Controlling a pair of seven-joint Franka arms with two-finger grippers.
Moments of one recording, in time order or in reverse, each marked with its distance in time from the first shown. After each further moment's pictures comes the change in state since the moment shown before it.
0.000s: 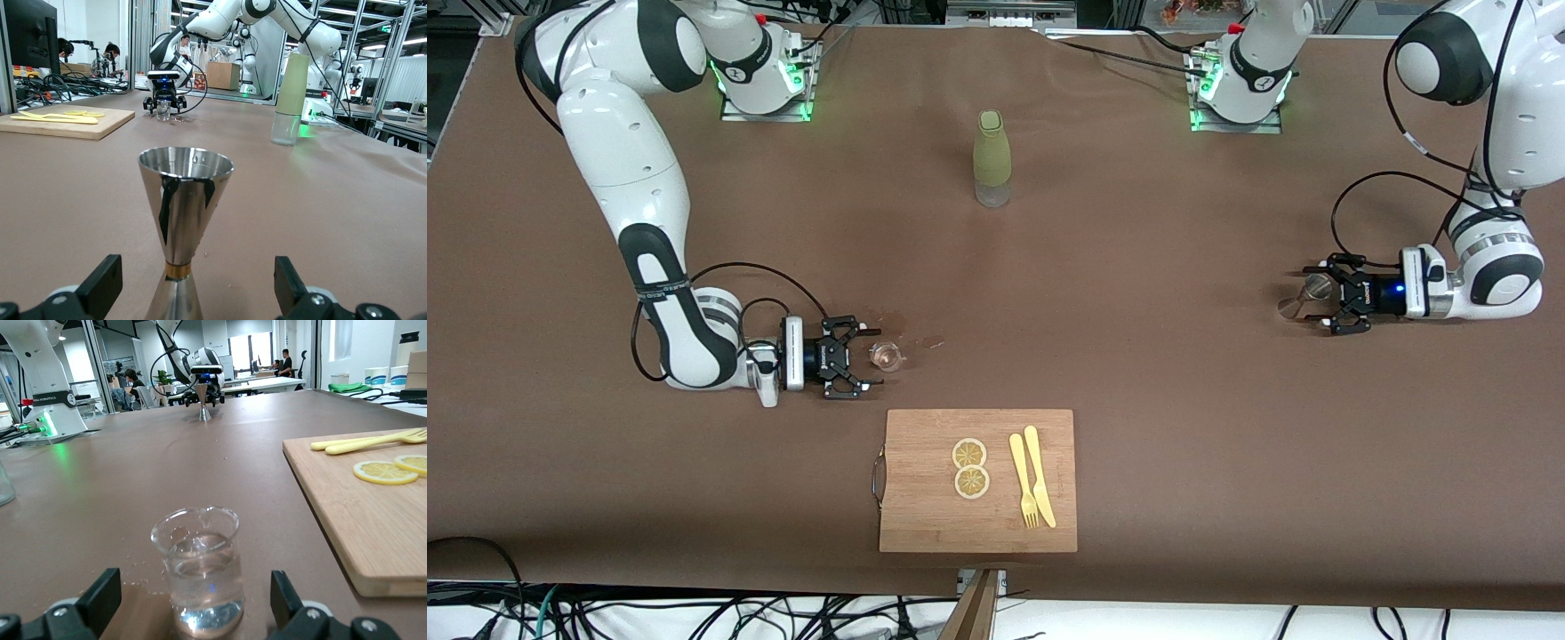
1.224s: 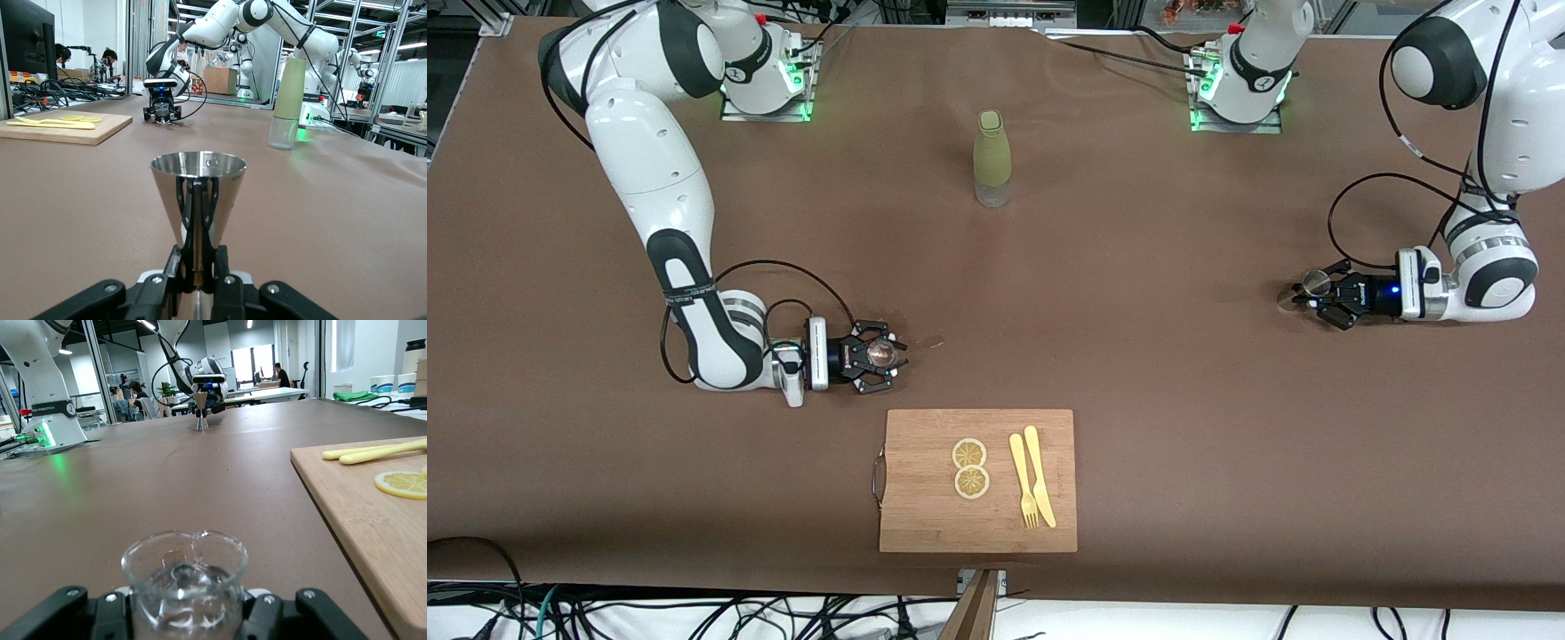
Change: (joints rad) left arm -0.005 0.007 0.007 0.008 -0.007 -0.022 0.007; right arm 0.049 0.040 -0.002 0.034 0.058 -0.016 -0.001
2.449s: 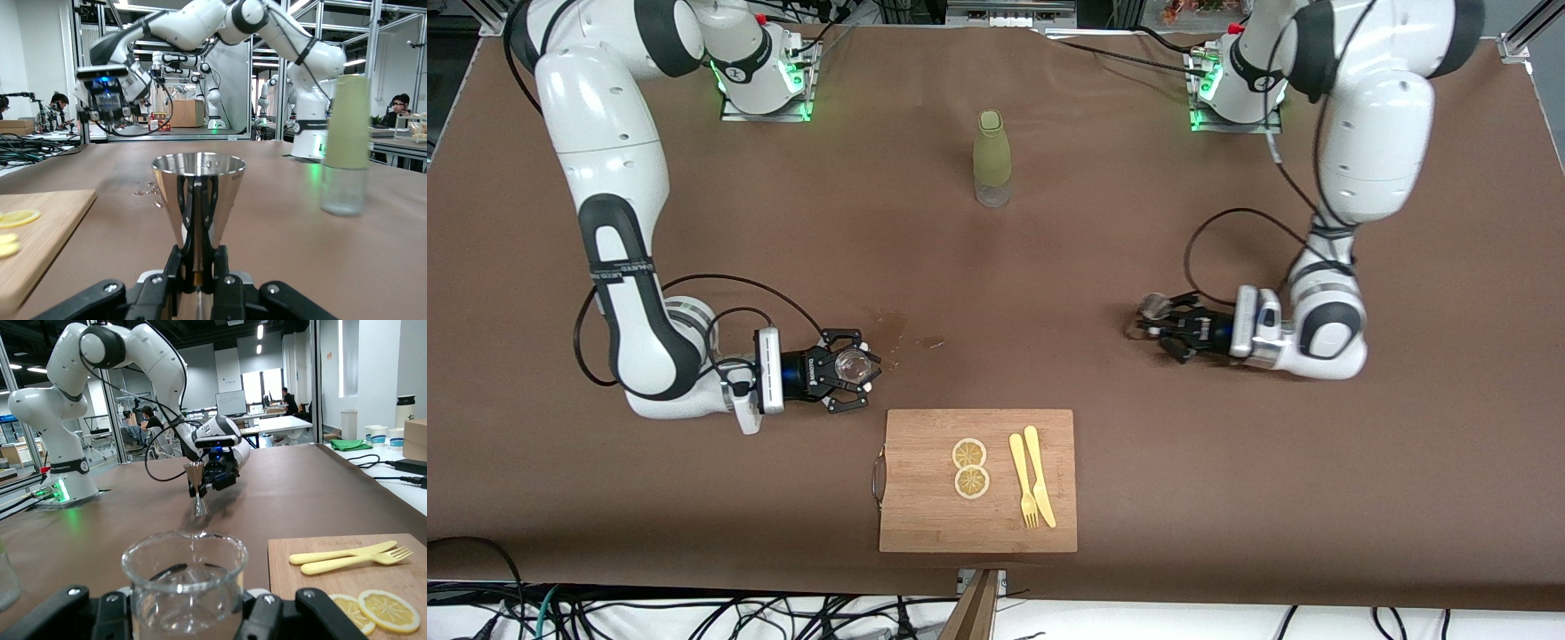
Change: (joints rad) left arm -0.528 -0.001 -0.102 0.030 -0.450 0.145 -0.105; right arm -0.034 -0.132 -0.016 0.135 -0.040 -0.143 0.253
